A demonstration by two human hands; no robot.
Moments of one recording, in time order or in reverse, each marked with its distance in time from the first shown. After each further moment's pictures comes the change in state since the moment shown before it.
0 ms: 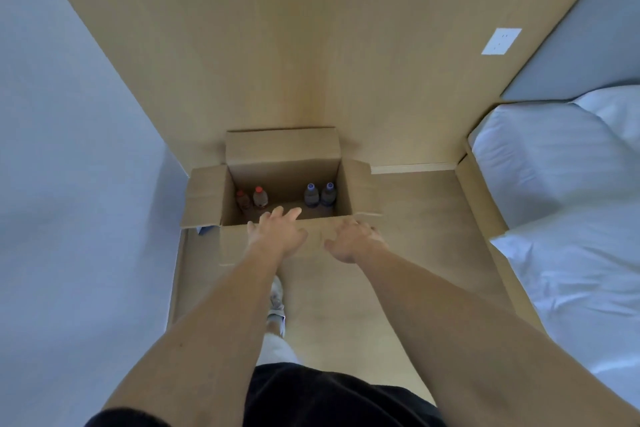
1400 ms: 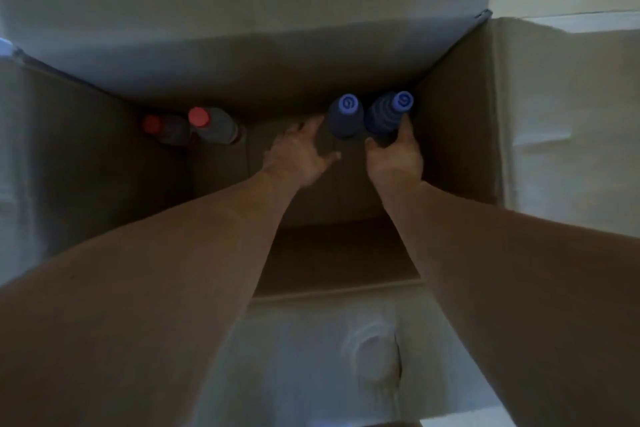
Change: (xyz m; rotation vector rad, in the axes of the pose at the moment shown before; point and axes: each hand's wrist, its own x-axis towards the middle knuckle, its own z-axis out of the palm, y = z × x) left_hand 0.577 -0.090 0.242 -0.197 -0.208 0.012; right_hand 0.606 0.038 0.175 0.871 0.169 0.502
